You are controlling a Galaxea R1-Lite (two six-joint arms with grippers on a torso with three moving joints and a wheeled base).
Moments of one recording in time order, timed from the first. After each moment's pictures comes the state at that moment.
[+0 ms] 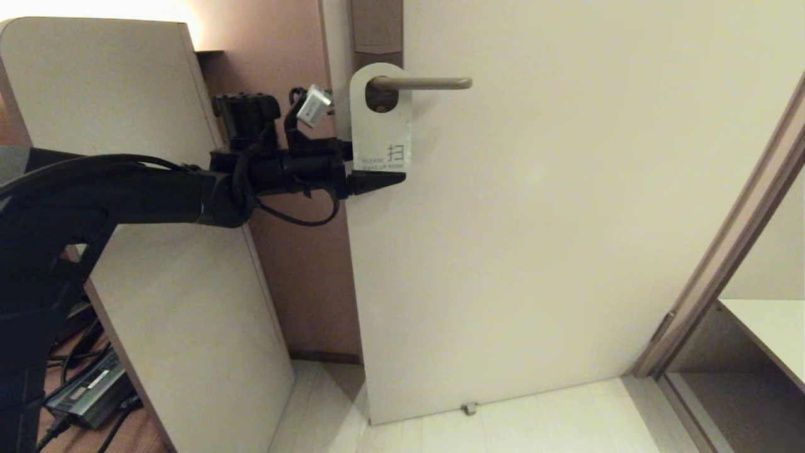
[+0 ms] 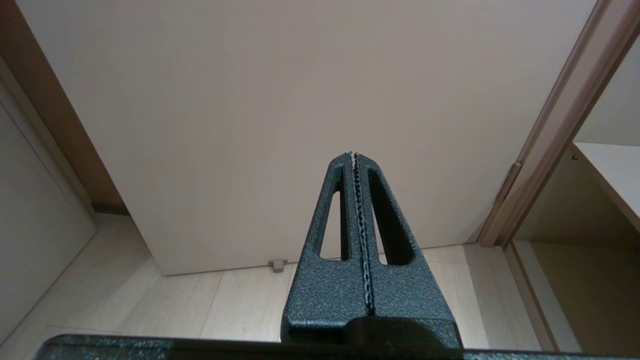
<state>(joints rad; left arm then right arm) -0.29 2.19 -1.75 -0.48 -1.04 0.07 0.01 0.00 0.00 0.00 -0.01 0.02</state>
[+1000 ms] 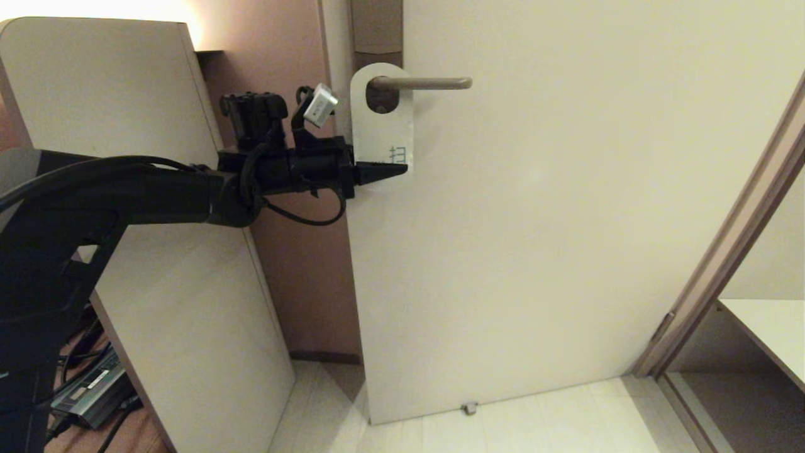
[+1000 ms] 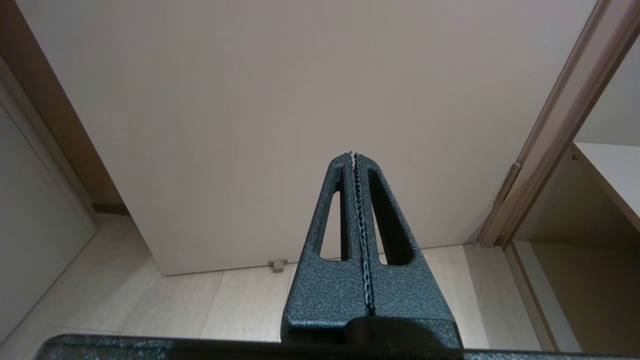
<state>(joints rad) -0.31 2.21 -1.77 -0.48 -1.04 0.07 0.01 0.00 0.00 0.00 -0.01 0.02</state>
